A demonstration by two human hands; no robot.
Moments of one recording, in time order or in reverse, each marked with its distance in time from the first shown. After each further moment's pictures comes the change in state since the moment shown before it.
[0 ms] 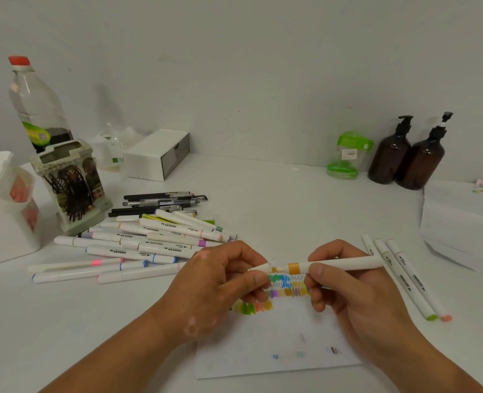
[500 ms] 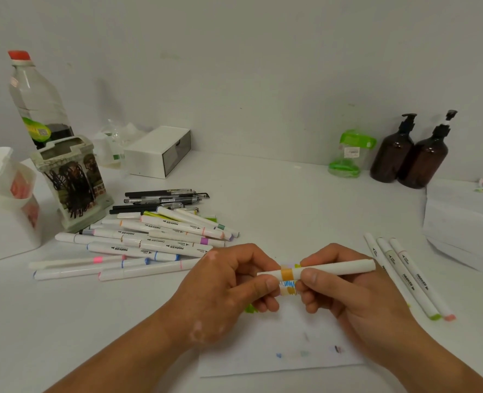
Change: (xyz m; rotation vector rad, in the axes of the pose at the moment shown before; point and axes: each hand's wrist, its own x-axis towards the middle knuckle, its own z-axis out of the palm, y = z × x) left_hand -0.004 0.005 0.006 -0.113 -0.037 0.038; right_hand -0.001 -0.006 0.005 -0.008 -0.069 0.054
